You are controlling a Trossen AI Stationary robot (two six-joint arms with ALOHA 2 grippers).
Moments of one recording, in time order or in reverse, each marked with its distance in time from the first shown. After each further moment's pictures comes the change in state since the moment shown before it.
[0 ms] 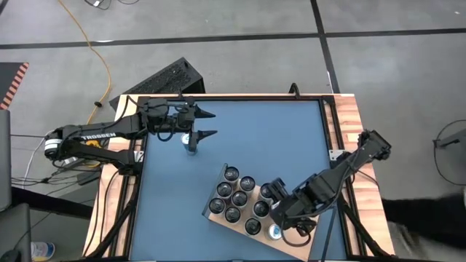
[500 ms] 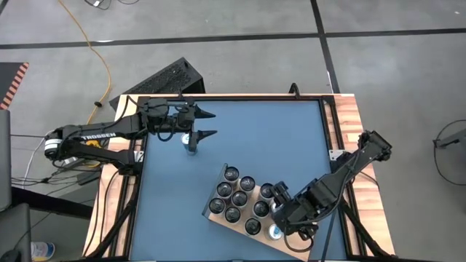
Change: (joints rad) left arm 0.000 0.000 0.000 0.000 0.000 -0.024; right arm 0.031 -0.002 -0.034 0.012 -0.001 0.079
